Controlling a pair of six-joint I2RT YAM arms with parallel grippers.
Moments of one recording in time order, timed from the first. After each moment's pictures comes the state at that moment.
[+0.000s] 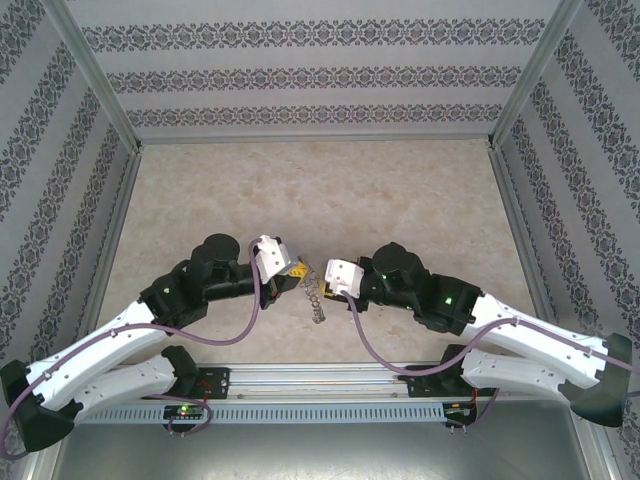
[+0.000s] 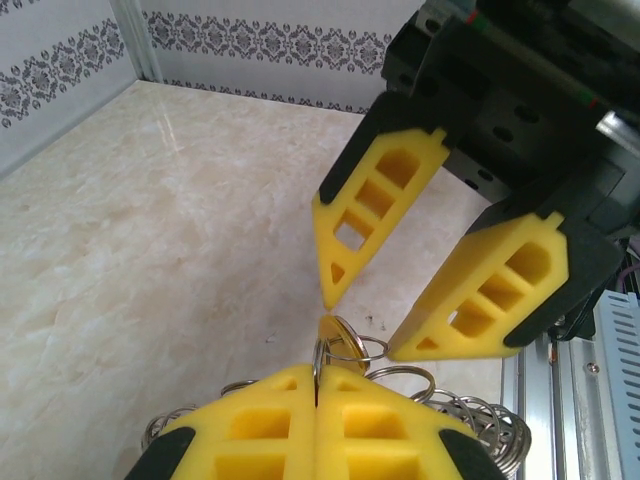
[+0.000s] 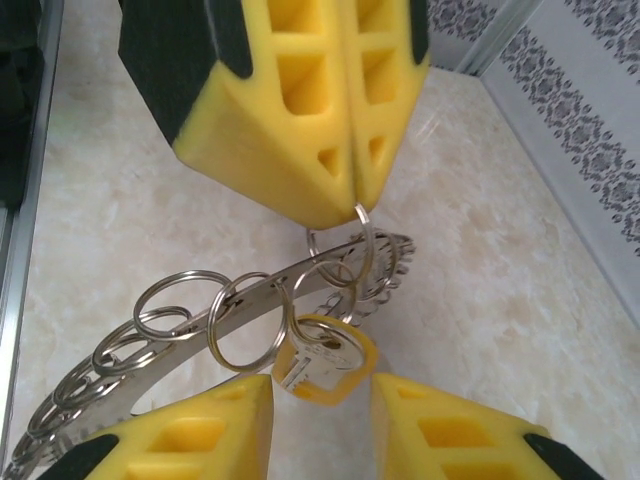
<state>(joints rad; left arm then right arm) -0.82 0.85 0.80 -0.31 0.32 0.16 1.03 0.91 0.81 -0.36 -0.08 -0.45</state>
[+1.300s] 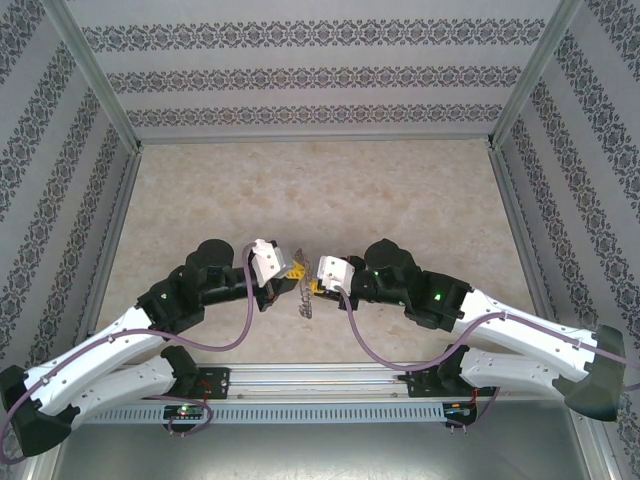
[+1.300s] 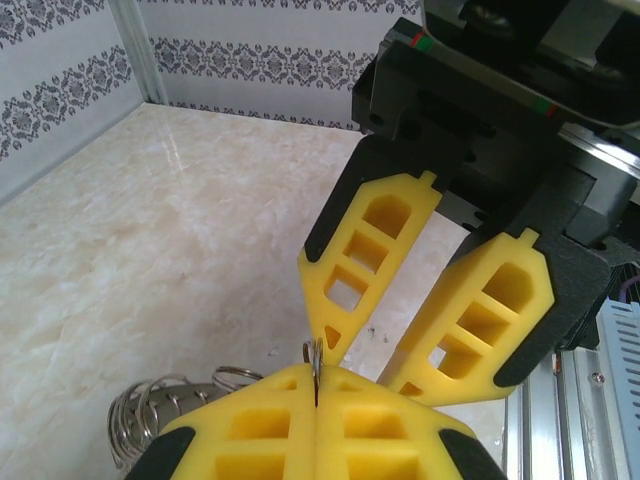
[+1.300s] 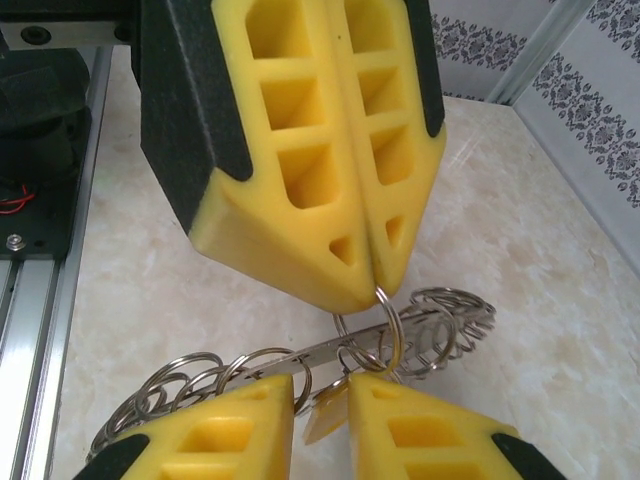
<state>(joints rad) -0.82 0.81 0.74 -0.25 0.32 0.16 1.02 0.99 0.82 -0.27 -0.17 -0.39</state>
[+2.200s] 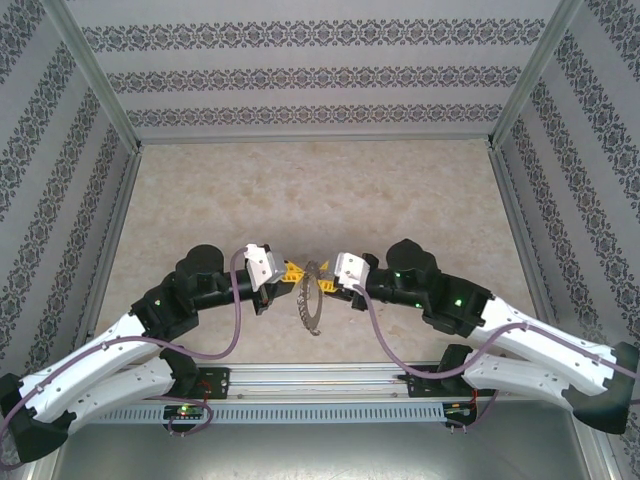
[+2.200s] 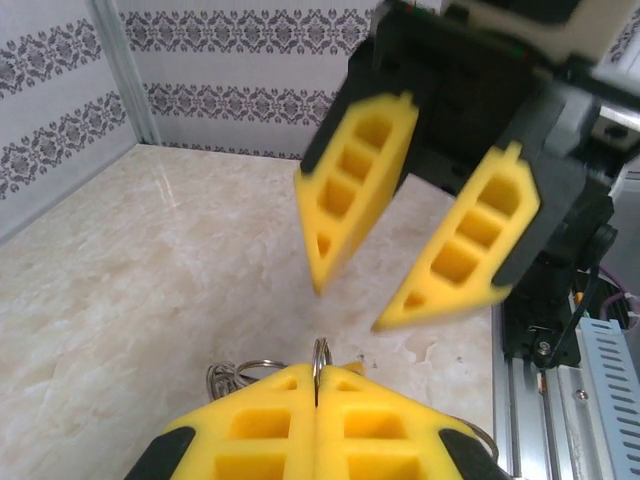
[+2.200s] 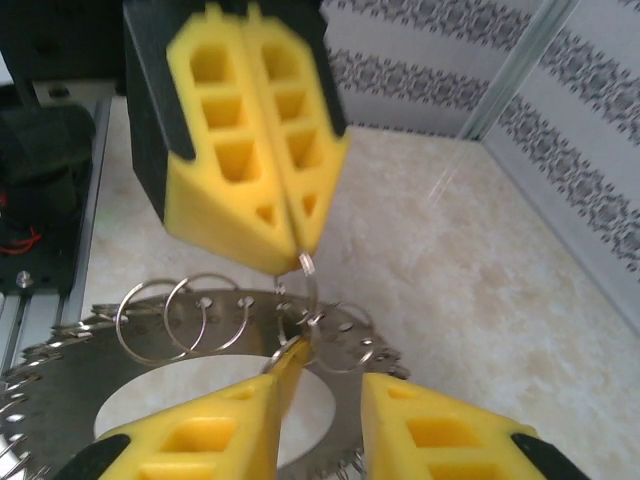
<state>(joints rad) -0.82 0.74 0.70 -0.19 0.37 0.16 1.00 0.86 0.81 -0.28 -0.19 -0.37</state>
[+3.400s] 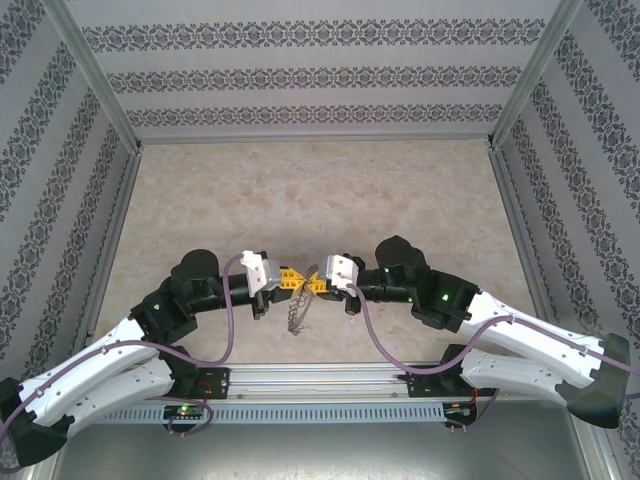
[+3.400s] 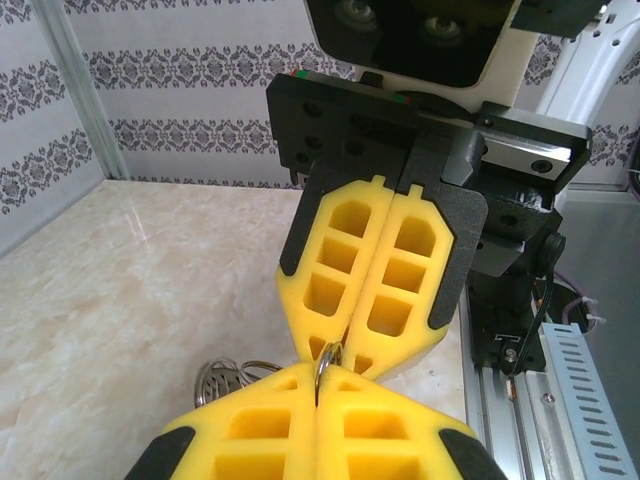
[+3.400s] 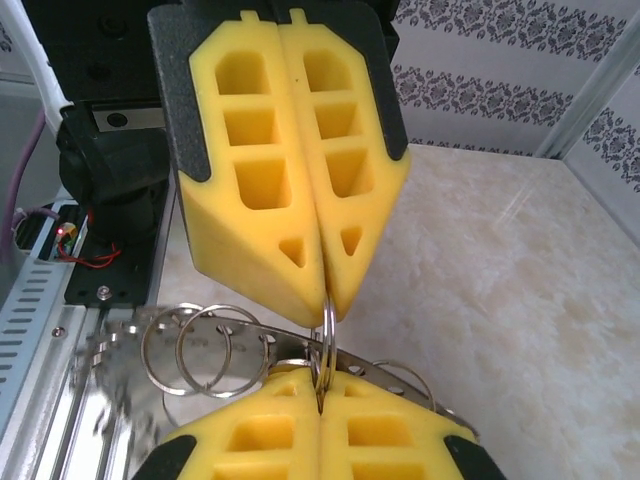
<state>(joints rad) -0.81 0.72 0.66 -0.13 0.45 0.17 0.99 0.94 0.81 -0.23 -0.35 -0.34</state>
